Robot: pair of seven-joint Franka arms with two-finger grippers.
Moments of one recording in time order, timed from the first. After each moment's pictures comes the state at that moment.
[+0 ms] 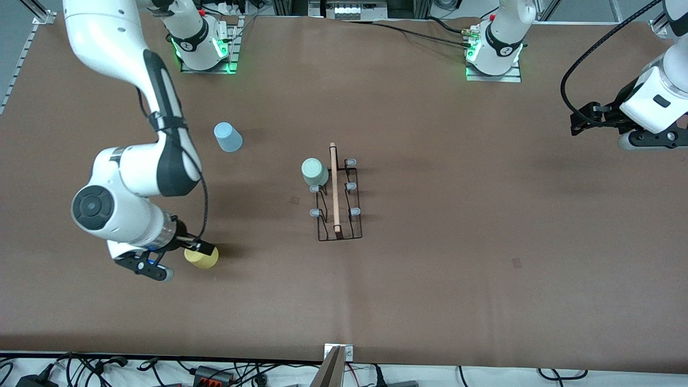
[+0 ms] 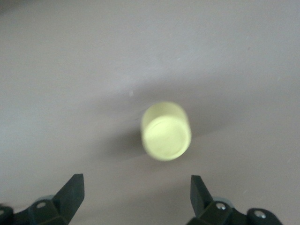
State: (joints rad) left arm 0.05 -0.03 -0.08 -1.71 0.06 1.57 -0.05; right arm 0.35 0.72 -0.26 -1.31 0.21 2.01 0.35
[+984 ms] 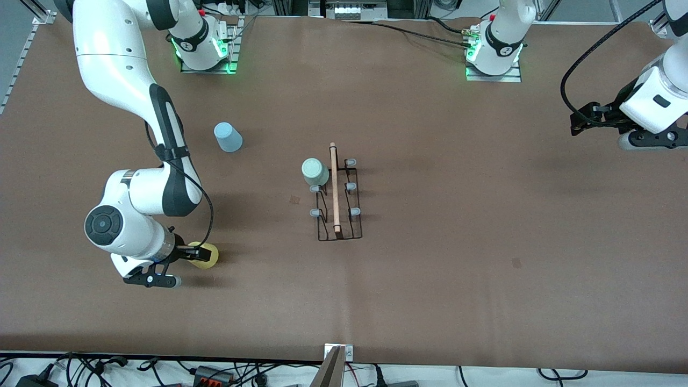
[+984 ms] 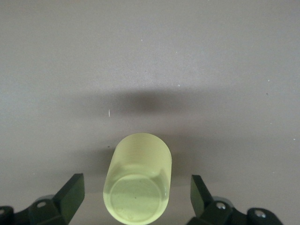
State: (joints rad) left arm 0.05 -0.03 -0.08 -1.71 0.06 1.57 -0.05; right arm 0.32 0.83 -0.25 -1.31 0.21 2.14 0.12
